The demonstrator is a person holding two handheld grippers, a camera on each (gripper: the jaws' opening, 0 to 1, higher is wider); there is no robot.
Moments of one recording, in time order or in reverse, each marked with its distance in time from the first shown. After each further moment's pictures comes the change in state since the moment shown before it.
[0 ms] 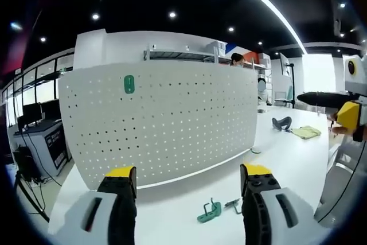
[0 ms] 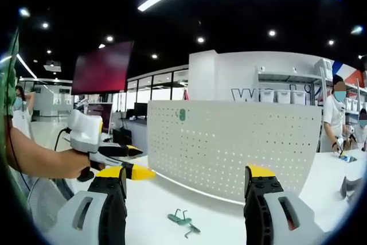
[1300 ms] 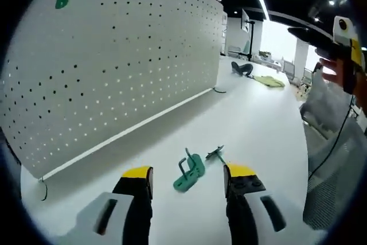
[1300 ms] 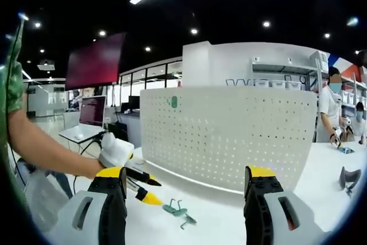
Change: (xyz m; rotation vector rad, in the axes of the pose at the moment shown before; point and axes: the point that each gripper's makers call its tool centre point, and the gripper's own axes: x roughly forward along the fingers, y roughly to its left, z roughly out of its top) left arm 0.065 -0.033 -0.127 0.071 0.394 -0.402; right arm 0.002 -0.015 -0.029 0.027 0.065 -0.038
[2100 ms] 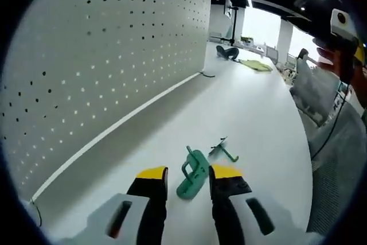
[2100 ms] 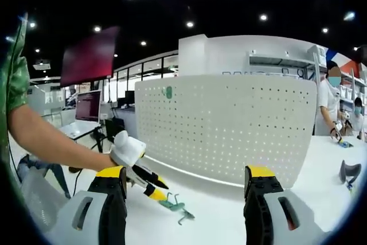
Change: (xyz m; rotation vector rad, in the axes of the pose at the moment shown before) left arm 0.038 0.004 -0.011 0.066 0.099 -0.142; right arm 0.010 -0.007 -0.019 0.019 0.050 -0.022
